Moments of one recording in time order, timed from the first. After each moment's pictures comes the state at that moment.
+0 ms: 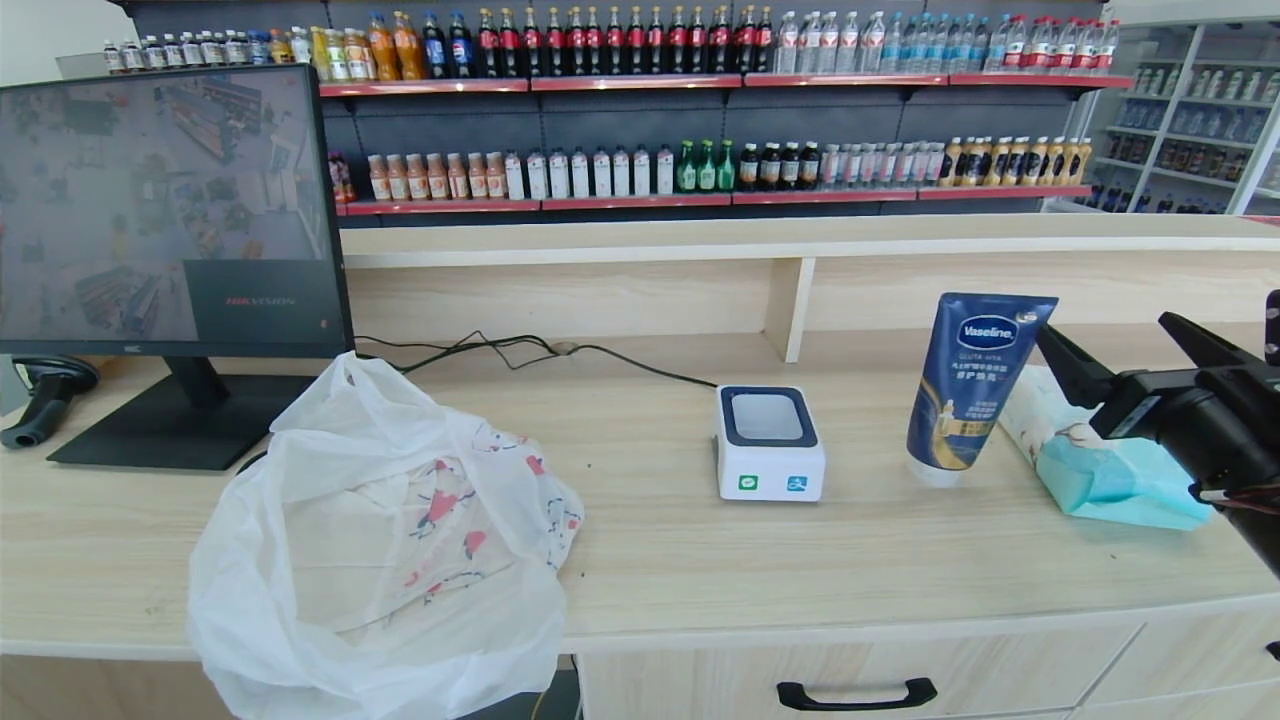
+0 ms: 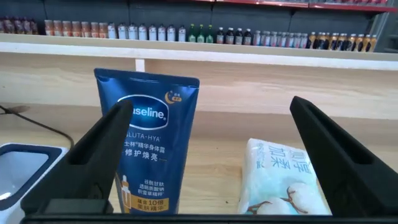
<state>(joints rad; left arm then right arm) 0.00 0.00 0.00 0.00 0.00 0.01 0.01 1.63 -0.33 -1.57 0.02 -0.08</state>
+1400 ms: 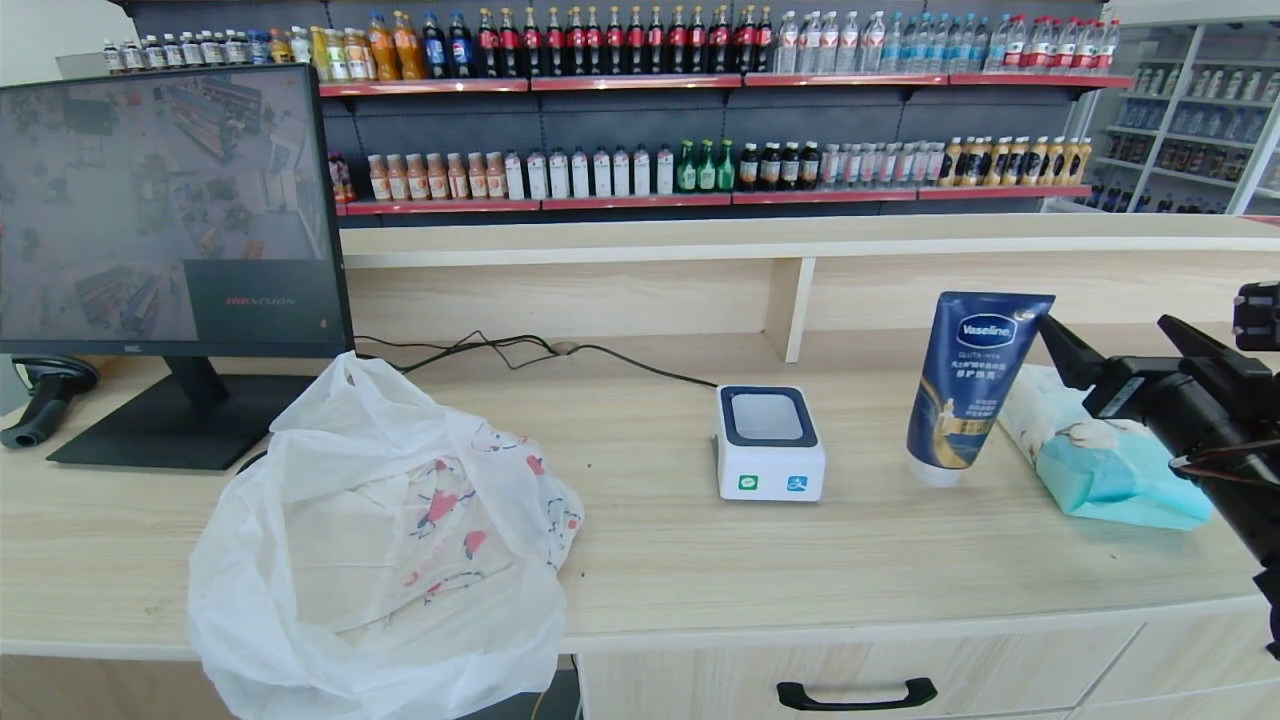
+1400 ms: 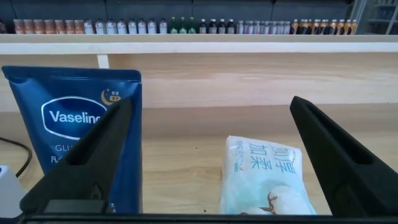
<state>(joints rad) 0.00 0.00 0.00 0.00 0.00 0.01 -0.07 1.75 -0.43 -1.57 0.02 -0.04</state>
